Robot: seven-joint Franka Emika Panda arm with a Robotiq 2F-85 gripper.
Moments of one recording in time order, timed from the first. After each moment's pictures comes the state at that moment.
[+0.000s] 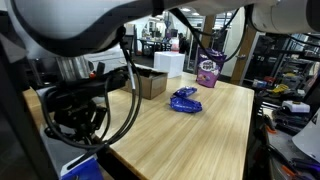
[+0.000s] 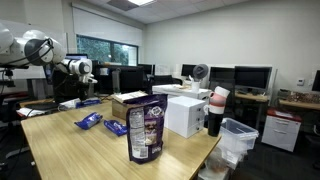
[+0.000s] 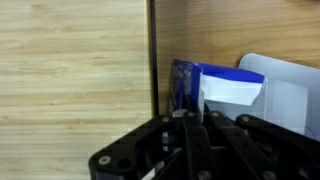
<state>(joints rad) 0.64 1.08 0.01 -0.87 0.06 1.80 0.76</state>
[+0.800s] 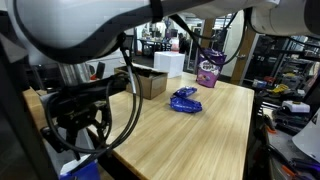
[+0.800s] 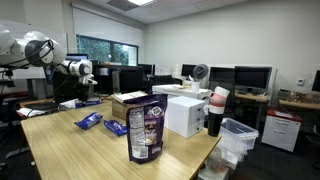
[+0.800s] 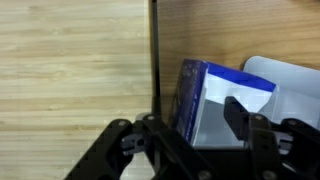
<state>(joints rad) 0.64 1.09 0.01 -0.87 0.06 1.80 0.76</state>
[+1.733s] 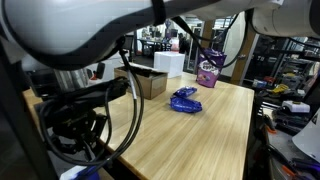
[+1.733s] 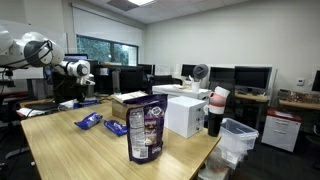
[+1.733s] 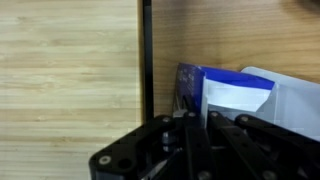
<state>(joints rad) 0.66 1.10 0.01 -0.87 0.06 1.80 0.76</state>
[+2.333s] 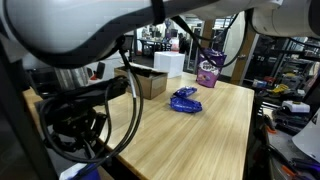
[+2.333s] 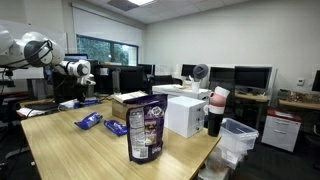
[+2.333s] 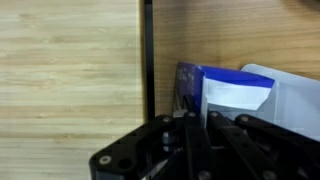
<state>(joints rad) 0.66 1.10 0.00 -0.86 0.06 1.80 0.76</state>
